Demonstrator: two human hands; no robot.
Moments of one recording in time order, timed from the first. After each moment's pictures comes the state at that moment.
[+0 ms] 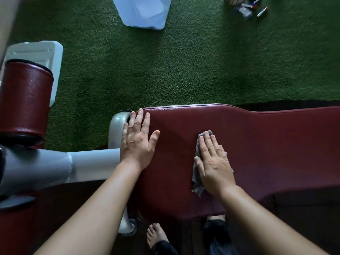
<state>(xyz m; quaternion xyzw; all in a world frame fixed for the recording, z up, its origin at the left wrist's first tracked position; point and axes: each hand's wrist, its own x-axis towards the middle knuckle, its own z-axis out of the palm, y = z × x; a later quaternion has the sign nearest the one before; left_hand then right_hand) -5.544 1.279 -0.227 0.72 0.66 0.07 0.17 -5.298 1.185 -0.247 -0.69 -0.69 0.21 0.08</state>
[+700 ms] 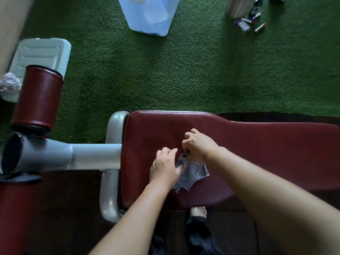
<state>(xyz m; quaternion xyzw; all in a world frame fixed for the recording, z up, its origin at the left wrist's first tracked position) -5.420 1.196 -0.185 0.67 0.68 -0.01 0.31 -5.255 1.281 -0.178 -0.46 -0.84 0.24 -0.16</state>
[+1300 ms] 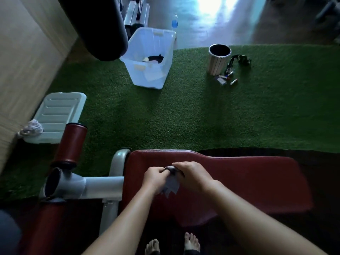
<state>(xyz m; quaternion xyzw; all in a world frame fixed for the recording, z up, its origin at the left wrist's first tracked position) -5.408 1.234 -0.029 0.45 0.73 0.13 0.50 -5.230 1.241 -0.010 -0.56 -0.75 0.33 0.08</state>
